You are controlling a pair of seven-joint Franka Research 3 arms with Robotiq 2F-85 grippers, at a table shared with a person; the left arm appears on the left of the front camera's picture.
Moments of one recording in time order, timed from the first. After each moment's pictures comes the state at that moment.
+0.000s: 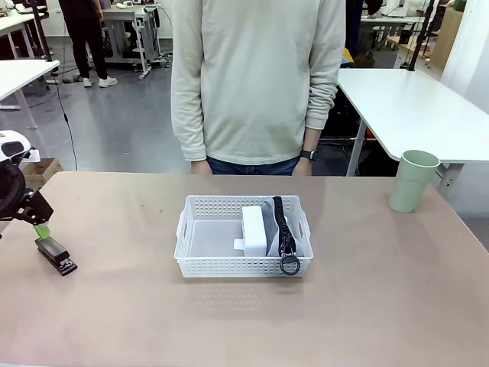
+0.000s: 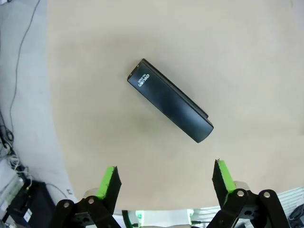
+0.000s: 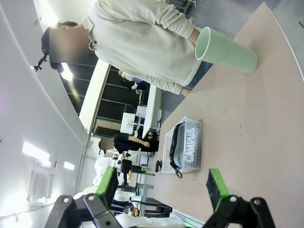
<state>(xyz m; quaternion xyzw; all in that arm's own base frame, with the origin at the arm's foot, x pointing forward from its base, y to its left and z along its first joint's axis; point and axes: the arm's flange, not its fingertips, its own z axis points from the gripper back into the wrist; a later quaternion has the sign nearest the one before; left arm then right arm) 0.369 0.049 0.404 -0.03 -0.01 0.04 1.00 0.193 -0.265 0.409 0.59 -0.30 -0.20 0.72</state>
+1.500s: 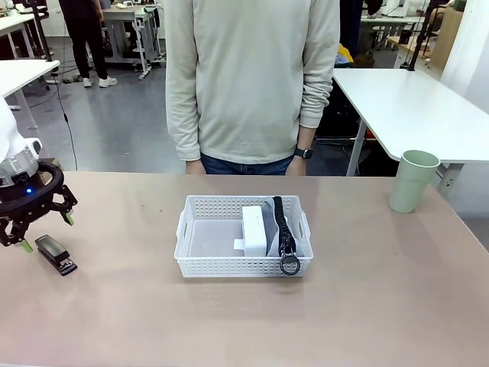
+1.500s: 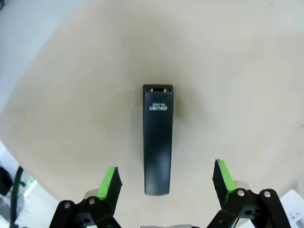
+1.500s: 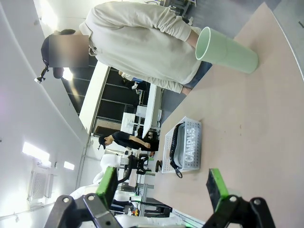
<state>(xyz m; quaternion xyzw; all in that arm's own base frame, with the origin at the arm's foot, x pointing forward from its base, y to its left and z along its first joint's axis) 0.405 0.020 0.366 -0.02 -0.03 0.45 0.89 0.193 -0.265 0.409 0.59 -0.30 -0.20 0.72</state>
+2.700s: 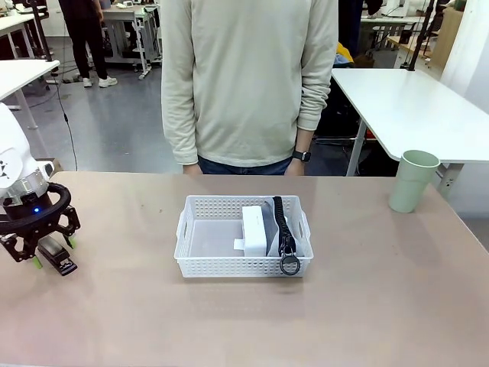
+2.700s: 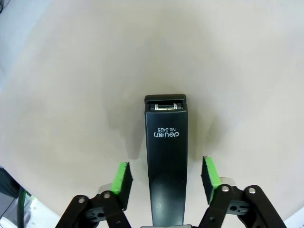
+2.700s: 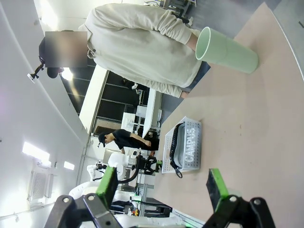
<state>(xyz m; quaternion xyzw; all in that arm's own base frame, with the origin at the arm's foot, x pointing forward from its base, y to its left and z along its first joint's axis) 0.411 0.026 0.318 -0.01 0.01 0.43 0.90 0.193 -0.265 0.409 0.59 -0.30 -0.20 0.72</state>
